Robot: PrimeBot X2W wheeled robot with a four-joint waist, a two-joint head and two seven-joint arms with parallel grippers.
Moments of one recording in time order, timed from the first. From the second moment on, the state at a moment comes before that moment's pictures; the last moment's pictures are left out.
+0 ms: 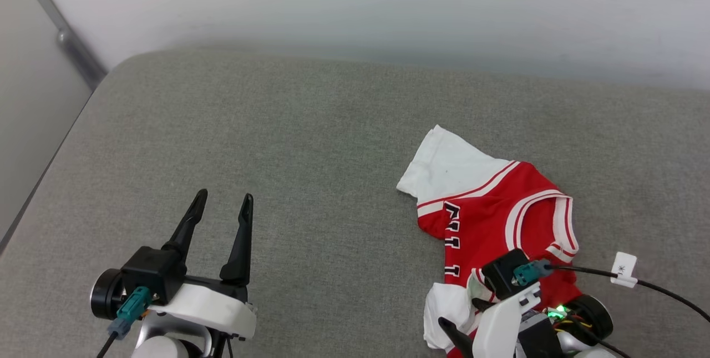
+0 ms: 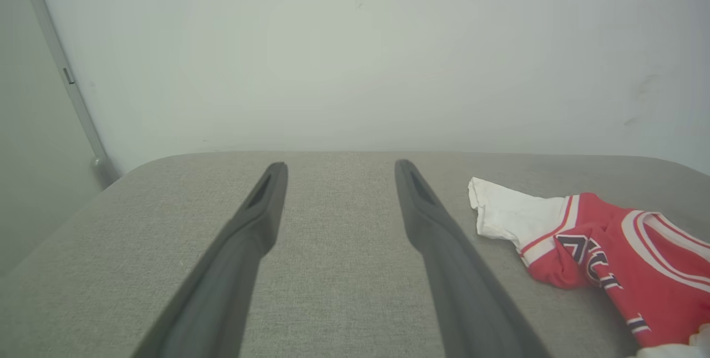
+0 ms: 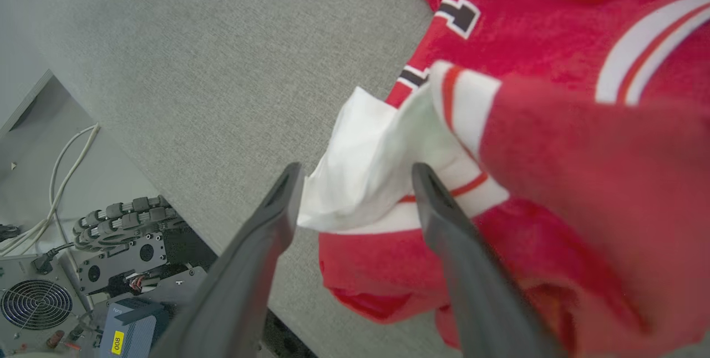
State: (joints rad) left arm -0.10 0.36 -0.35 0.01 -0.45 0.13 -0.26; right arm -0.02 -0.16 0.35 -0.07 0.28 0.13 0.72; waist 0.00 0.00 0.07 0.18
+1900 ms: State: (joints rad) left arm -0.07 0.34 -0.28 0.05 -0.42 0.11 -0.26; right arm -0.04 -0.06 -0.30 0.04 0.12 0.13 0.08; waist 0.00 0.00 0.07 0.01
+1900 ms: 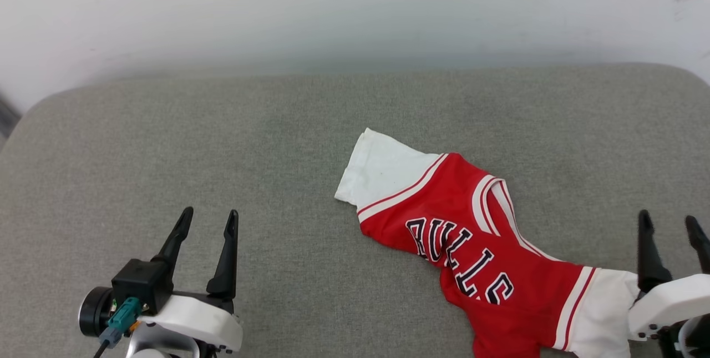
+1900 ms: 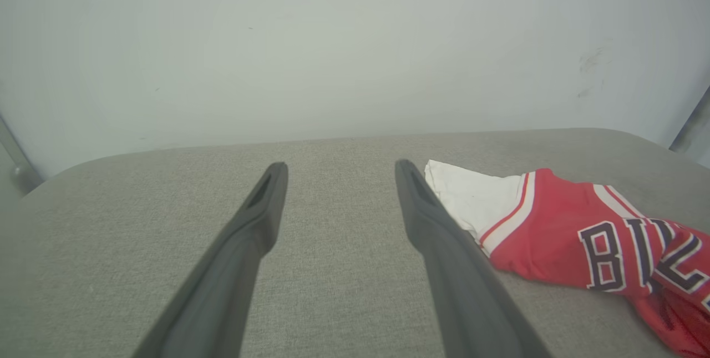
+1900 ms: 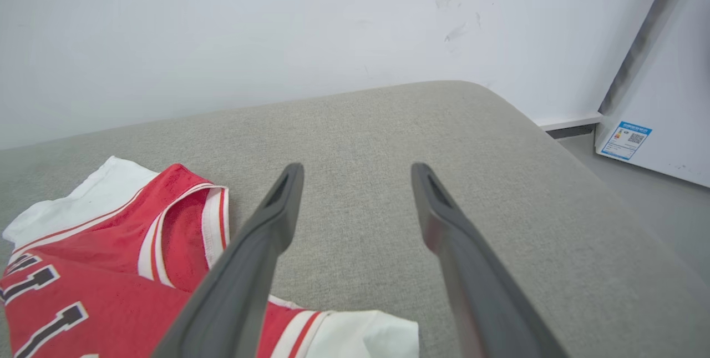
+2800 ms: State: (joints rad) left arm -0.10 0.38 -0.31 0.05 -0.45 0.12 -0.08; right arm 0.15 -0.05 -0.04 -0.25 0.14 0.13 0.06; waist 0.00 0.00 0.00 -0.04
